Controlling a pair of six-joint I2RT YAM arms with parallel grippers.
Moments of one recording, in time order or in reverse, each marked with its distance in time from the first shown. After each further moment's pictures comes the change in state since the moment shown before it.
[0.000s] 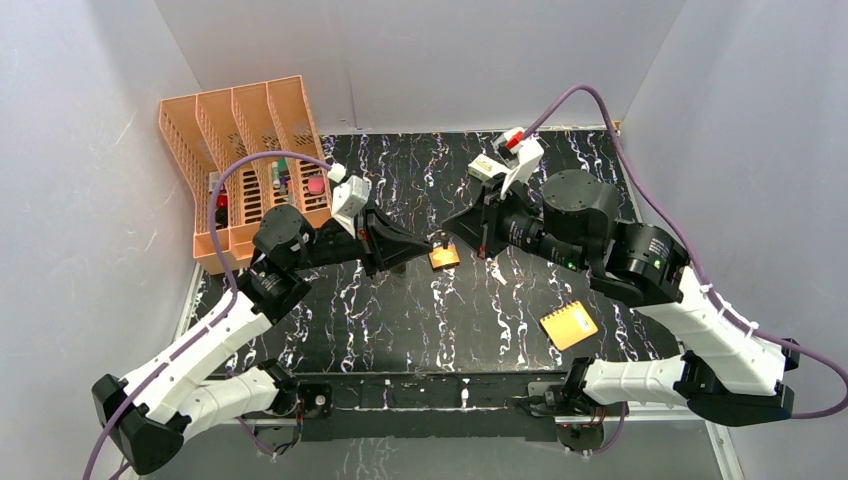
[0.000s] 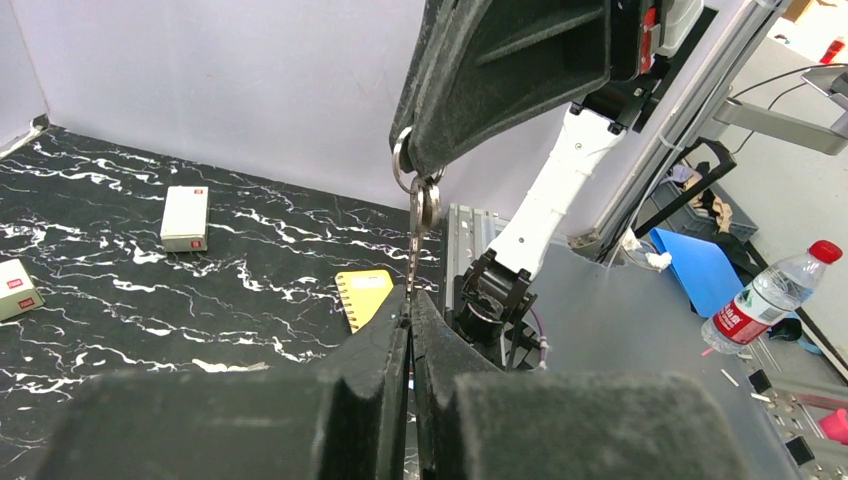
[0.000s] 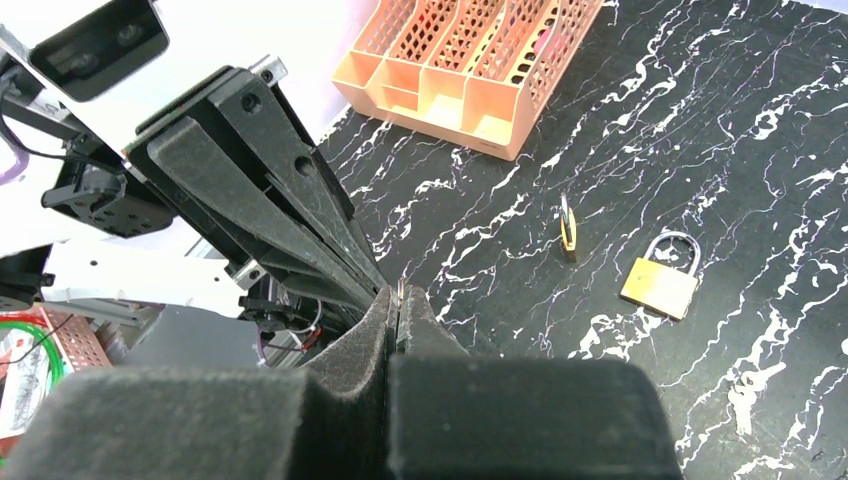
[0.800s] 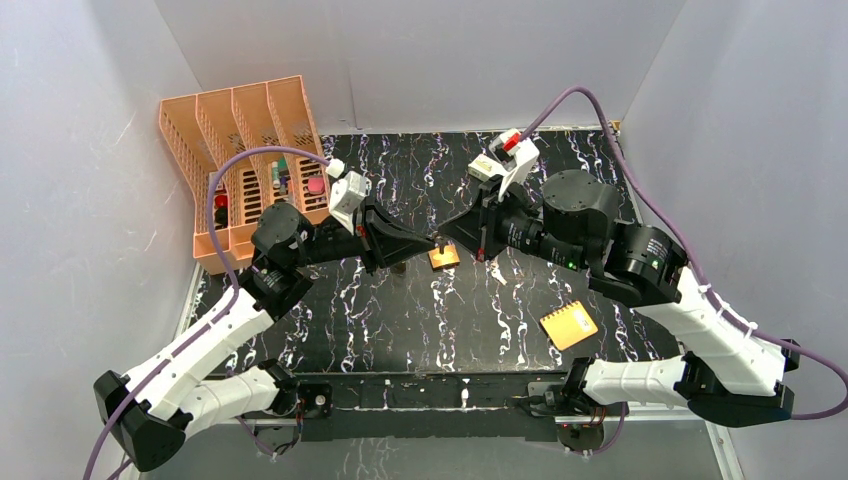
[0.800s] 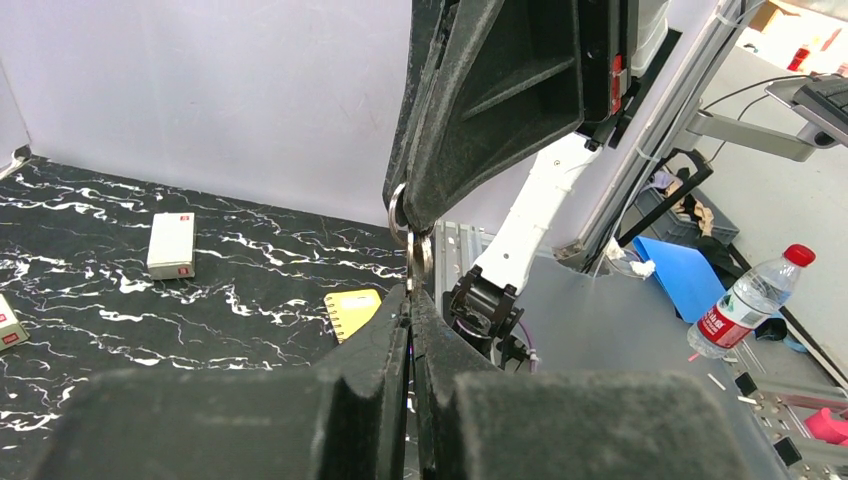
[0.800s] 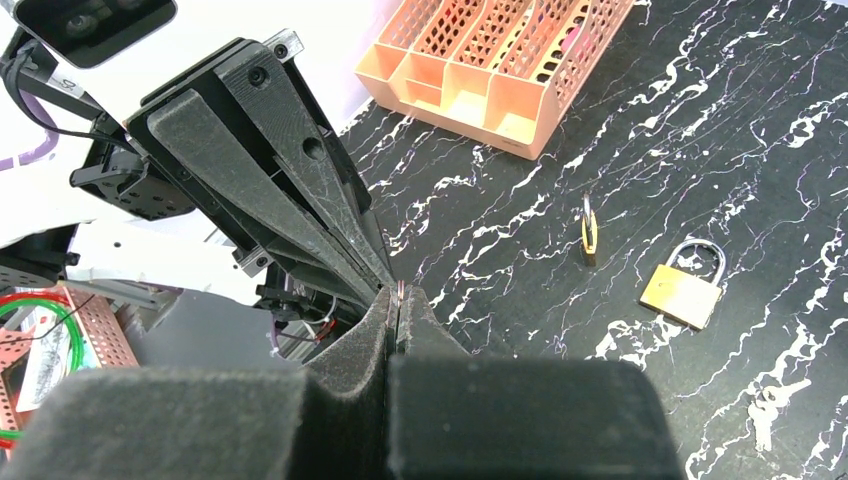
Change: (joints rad) left arm 0.000 0.020 0.023 0.054 0.029 -0.030; right arm -0.002 -0.014 -0.022 0.024 -0.063 -0.008
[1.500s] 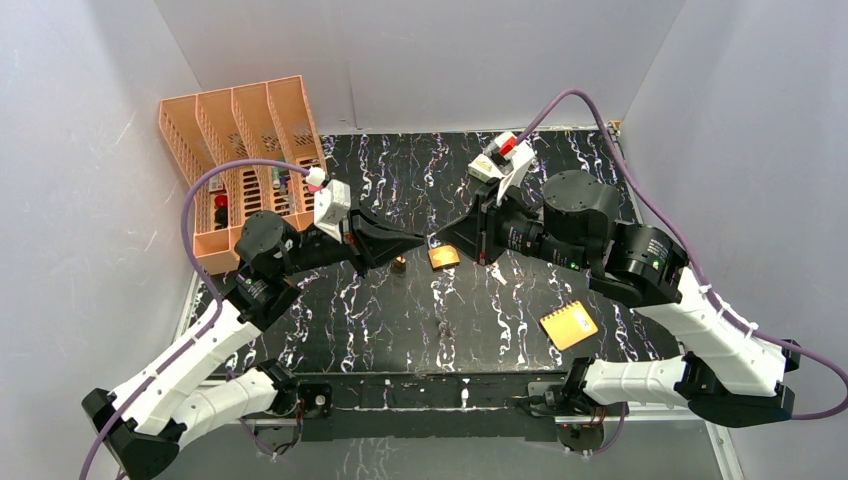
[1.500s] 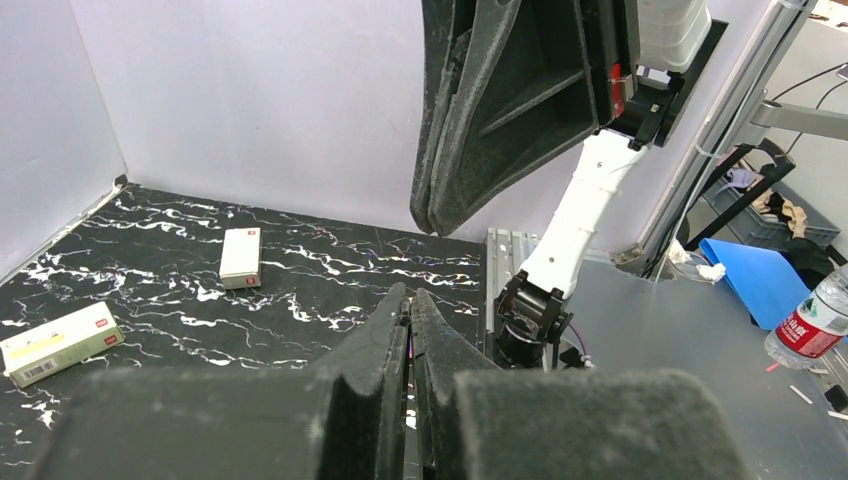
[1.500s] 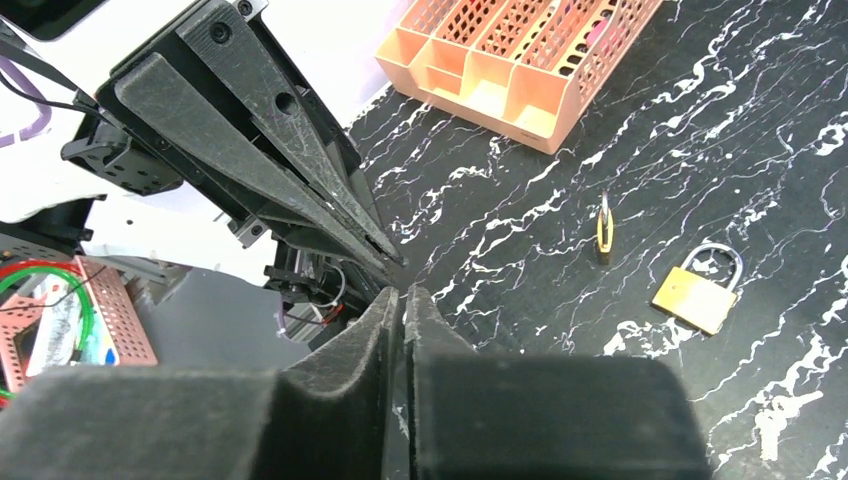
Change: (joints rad) left arm 0.000 -0.081 0.000 -0.071 -0.078 0.117; right arm 0.000 -0.002 -0.002 -0.001 -0.055 -0.023
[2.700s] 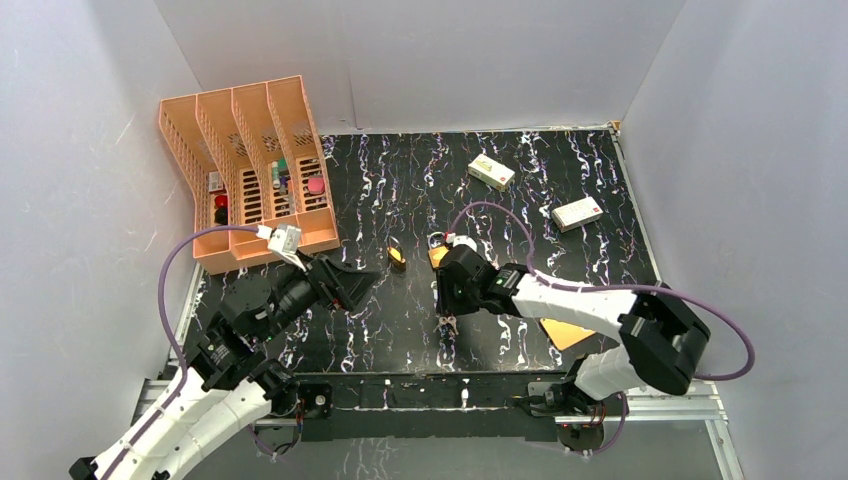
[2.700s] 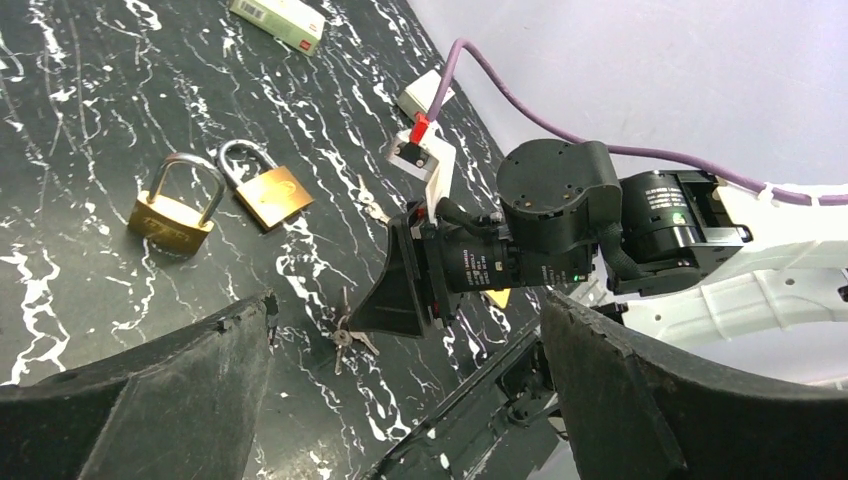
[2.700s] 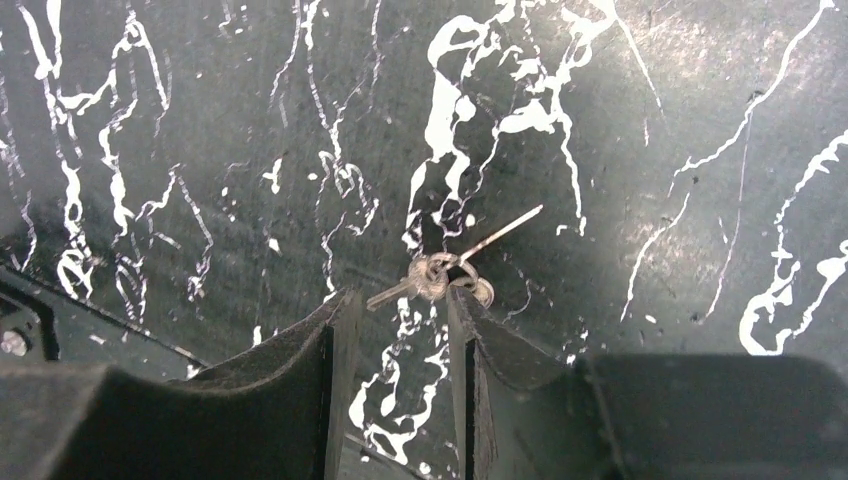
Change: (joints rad) left arm 0.000 -0.463 -0.317 -0.505 -0.637 -0.370; right arm -0.121 0.274 -0.839 0.385 0.071 0.291
